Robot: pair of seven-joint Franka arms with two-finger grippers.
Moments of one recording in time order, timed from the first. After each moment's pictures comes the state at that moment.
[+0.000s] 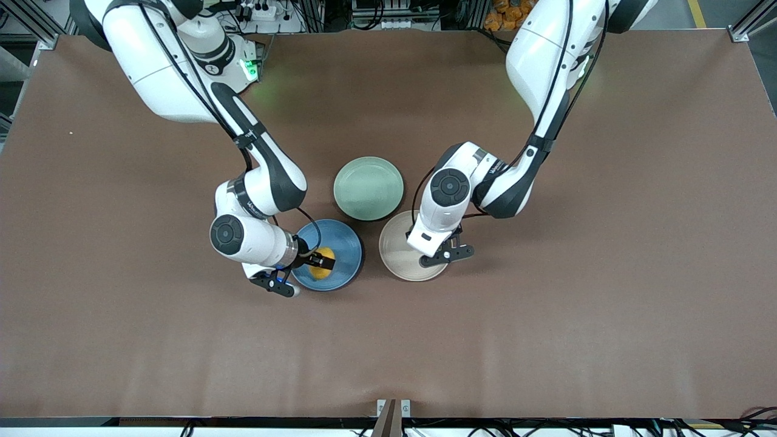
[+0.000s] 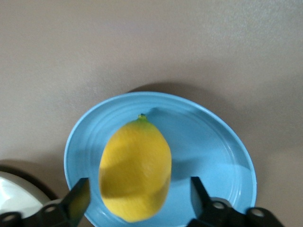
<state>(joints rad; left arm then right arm) -0.61 0.73 -0.05 -1.50 0.01 2.29 -0.87 0.24 0.73 0.20 -1.55 0.20 2.29 0.62</state>
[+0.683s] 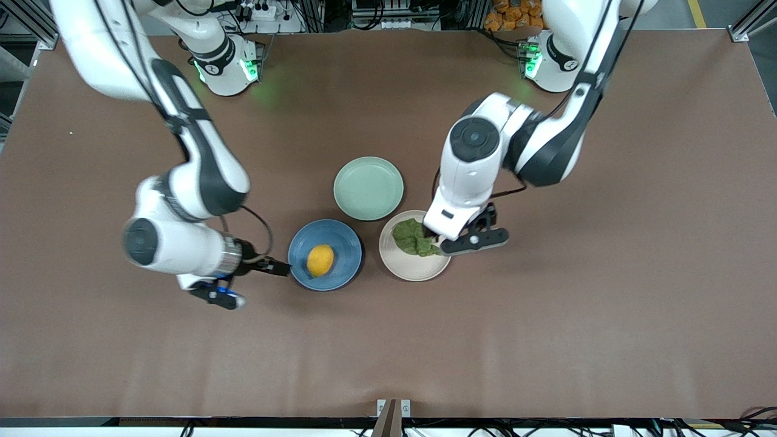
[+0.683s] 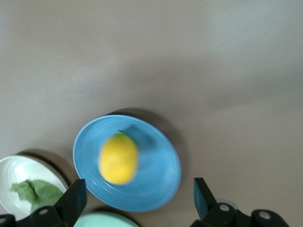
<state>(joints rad) -0.58 0.46 -0.02 -1.46 0.13 1.97 -0.79 0.08 0.57 0.18 -1.45 0.20 1.94 0.45</state>
